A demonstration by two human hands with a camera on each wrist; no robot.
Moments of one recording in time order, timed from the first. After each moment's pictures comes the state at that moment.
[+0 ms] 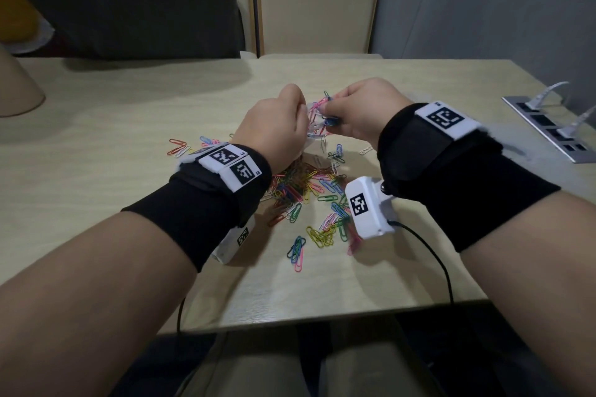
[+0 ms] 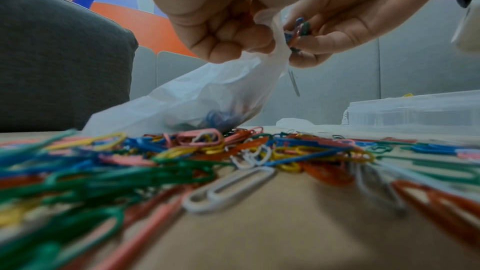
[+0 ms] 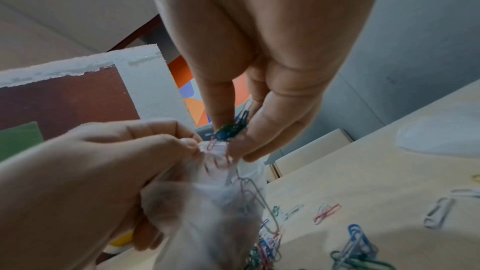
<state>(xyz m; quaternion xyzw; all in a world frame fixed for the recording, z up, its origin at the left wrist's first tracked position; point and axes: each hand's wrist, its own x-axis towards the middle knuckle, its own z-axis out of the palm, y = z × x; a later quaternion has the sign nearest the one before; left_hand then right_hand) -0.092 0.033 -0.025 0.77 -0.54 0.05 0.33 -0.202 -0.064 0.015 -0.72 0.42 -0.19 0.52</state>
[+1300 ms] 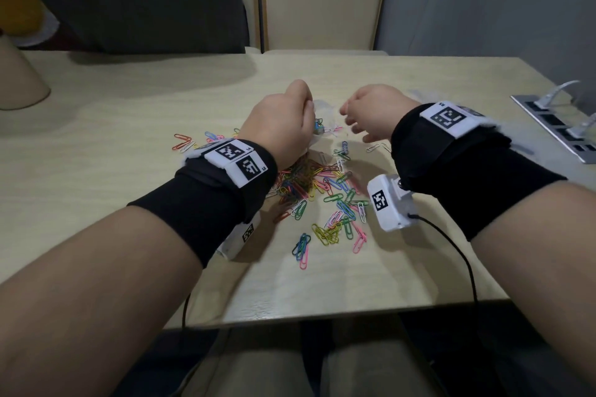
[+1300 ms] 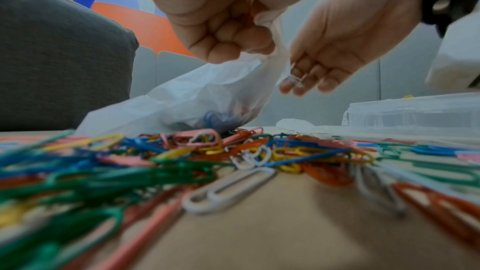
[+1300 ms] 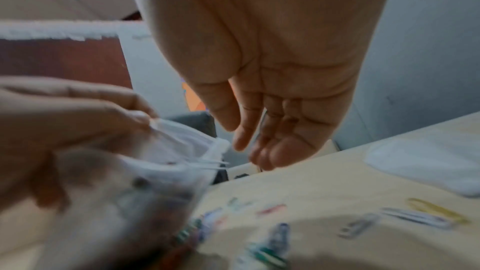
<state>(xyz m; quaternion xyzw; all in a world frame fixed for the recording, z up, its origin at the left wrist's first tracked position) -0.090 0.034 -0.024 0.77 -0.55 0.05 0.33 -0.203 -0.059 0.019 -0.79 0.48 -0.07 0.38</state>
